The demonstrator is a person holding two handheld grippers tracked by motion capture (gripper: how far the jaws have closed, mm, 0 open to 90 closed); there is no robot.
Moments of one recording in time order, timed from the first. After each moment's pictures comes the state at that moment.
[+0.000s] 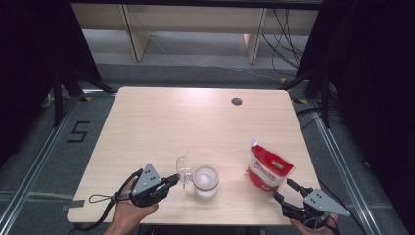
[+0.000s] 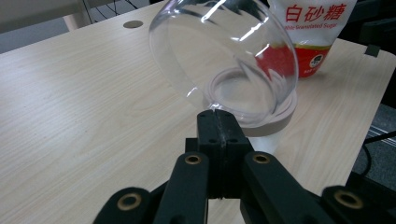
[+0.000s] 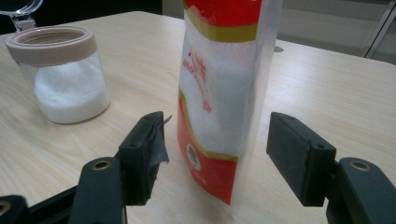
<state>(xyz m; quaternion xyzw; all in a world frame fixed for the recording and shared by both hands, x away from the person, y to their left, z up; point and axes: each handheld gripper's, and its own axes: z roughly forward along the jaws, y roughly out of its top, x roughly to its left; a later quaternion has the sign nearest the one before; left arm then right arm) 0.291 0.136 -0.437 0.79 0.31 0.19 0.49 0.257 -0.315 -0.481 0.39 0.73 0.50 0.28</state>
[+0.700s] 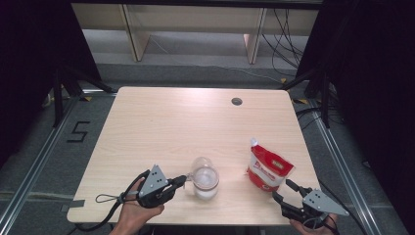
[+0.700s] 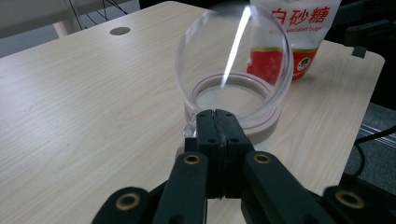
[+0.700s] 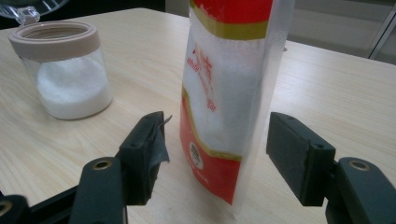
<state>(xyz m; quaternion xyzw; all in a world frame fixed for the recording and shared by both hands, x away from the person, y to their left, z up) 0.290 0.122 -0.440 0.79 0.29 0.18 0.51 0.257 -0.314 -0.481 0.38 0.73 0.50 0.27</state>
